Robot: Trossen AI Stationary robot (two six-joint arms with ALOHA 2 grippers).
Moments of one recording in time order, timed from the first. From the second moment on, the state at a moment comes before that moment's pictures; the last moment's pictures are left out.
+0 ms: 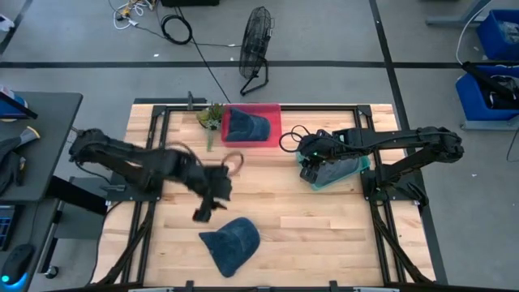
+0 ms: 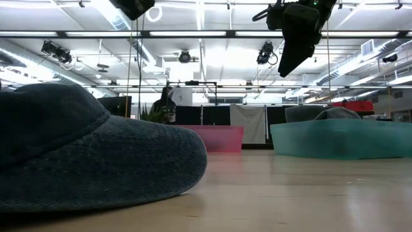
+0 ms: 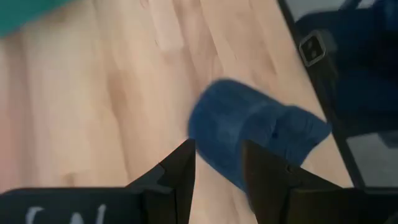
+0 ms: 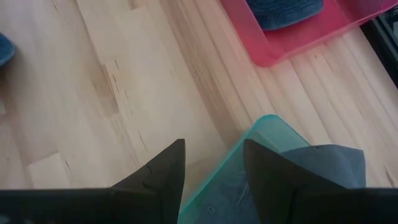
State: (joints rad) left arm -0.27 1.37 1.25 -0.78 0.09 -0.05; right arm -0.04 1.32 1.11 -0.86 0.20 0.31
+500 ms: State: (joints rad) left arm -0.55 1.65 1.12 -0.63 -0.05 -0.42; right arm -0.04 1.32 1.11 -0.87 0.20 0.36
